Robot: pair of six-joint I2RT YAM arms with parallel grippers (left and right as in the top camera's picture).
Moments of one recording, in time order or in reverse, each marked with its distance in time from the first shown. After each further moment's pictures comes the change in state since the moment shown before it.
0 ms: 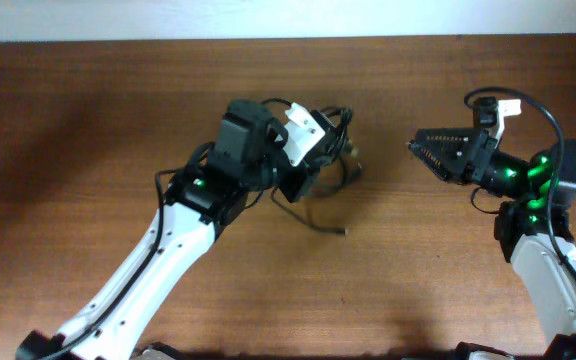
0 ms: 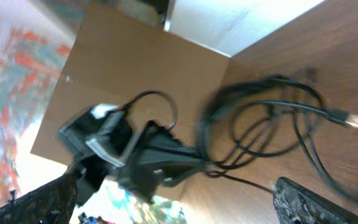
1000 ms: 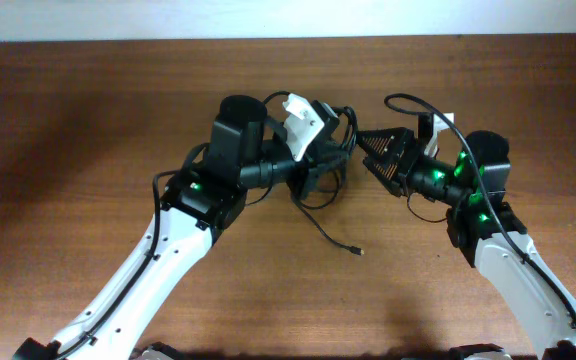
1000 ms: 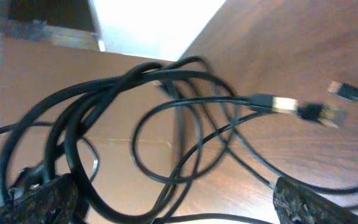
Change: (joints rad) left arm -0.006 -0.037 0.001 0.137 0.158 -0.146; right arm 0.323 0.000 0.002 -0.397 0.496 -0.114
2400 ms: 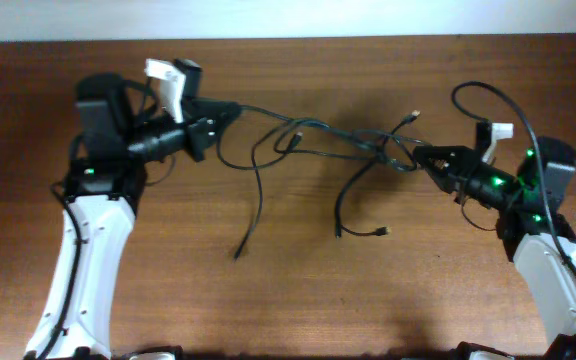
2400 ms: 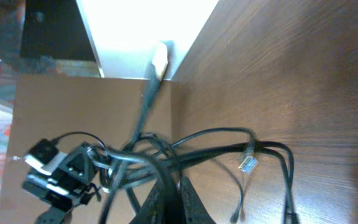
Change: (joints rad) left arm 0.570 -0.001 -0.001 -0.013 0.343 -0.064; right arm -0.368 0.000 0.005 -0.189 -0.262 -0.157
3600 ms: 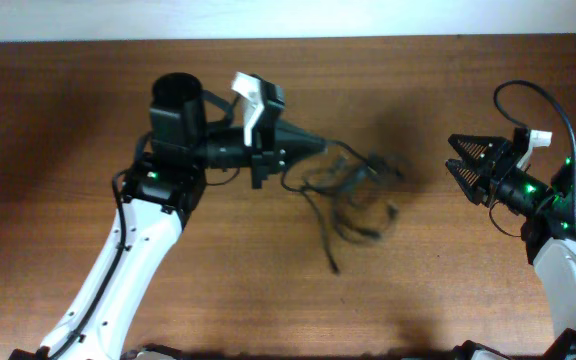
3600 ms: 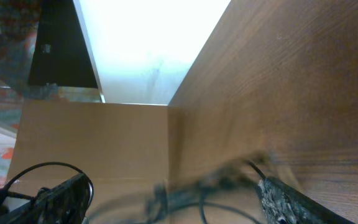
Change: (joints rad) left arm -0.351 -0.006 0.001 0.185 0.219 -0.037; right arm -0.147 0.002 0.000 -0.013 -0.048 -0.051
